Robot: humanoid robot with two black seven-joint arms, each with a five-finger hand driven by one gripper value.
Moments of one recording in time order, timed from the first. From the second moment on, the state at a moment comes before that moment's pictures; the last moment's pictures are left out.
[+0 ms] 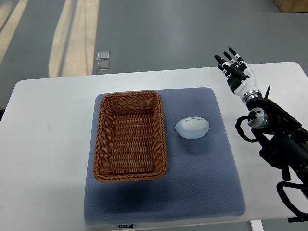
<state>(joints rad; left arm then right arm) -0.03 0.00 -0.16 -0.14 0.07 -0.06 -0.02 0.70 -0.05 1.15 0.53 -0.42 0.10 0.29</state>
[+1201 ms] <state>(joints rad) -0.03 0.00 -0.16 -0.12 0.07 -0.05 -0.03 0.70 -0.05 1.15 0.53 -0.42 0.10 0.29</state>
